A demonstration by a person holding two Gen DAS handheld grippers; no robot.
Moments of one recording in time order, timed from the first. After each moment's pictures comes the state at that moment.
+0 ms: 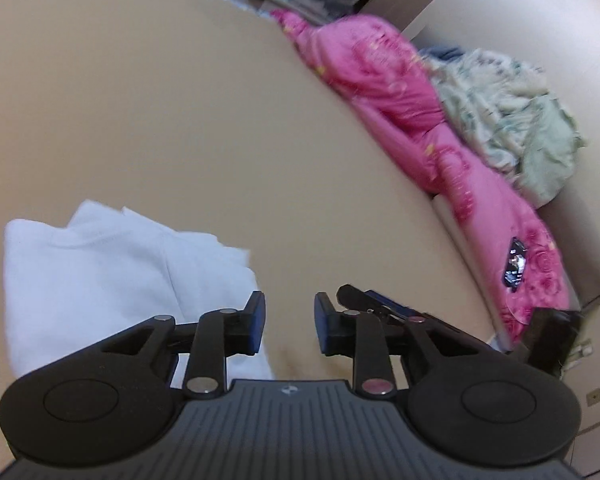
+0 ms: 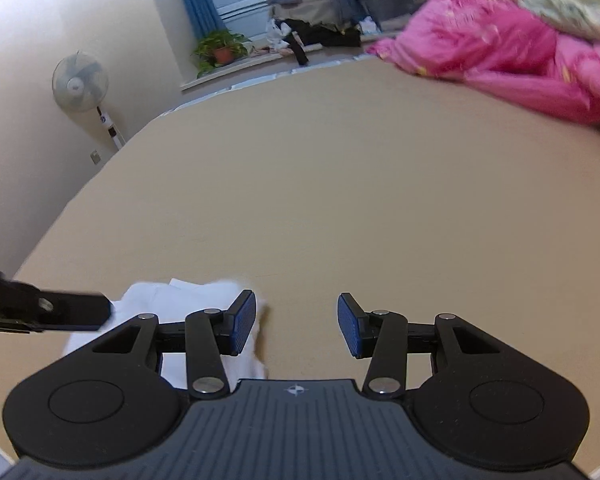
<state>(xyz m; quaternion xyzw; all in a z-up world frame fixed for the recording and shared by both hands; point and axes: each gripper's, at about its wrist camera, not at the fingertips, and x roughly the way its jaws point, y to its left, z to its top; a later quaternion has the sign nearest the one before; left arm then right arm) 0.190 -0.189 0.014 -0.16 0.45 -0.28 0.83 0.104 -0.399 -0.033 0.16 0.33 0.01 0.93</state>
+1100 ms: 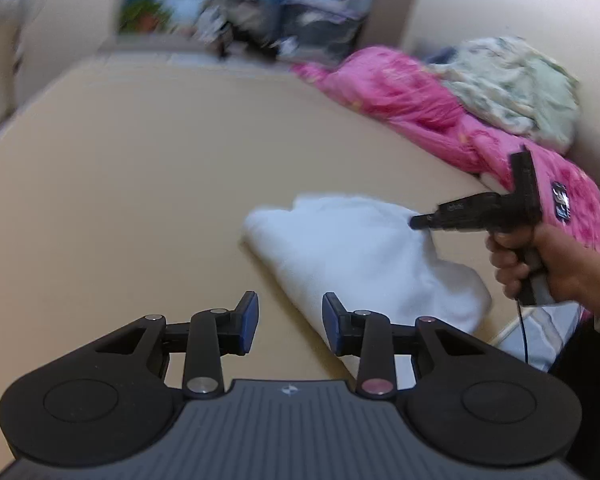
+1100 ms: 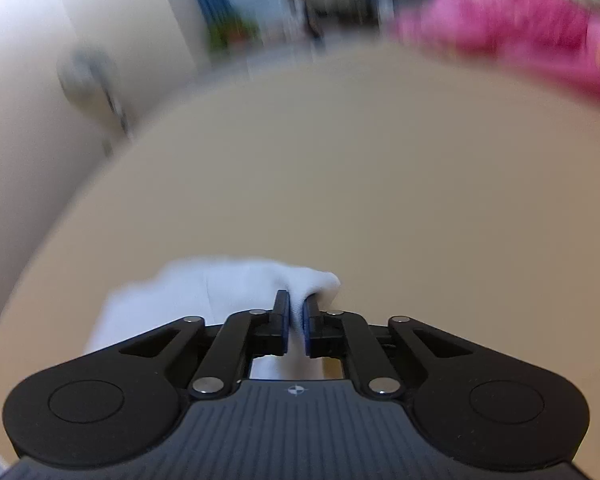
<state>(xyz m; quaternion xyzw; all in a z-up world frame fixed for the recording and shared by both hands) 0.078 0.019 -0.016 -0.04 0.38 -0.23 0.90 0.172 -0.350 -0.077 0.16 0.40 0.02 0.90</state>
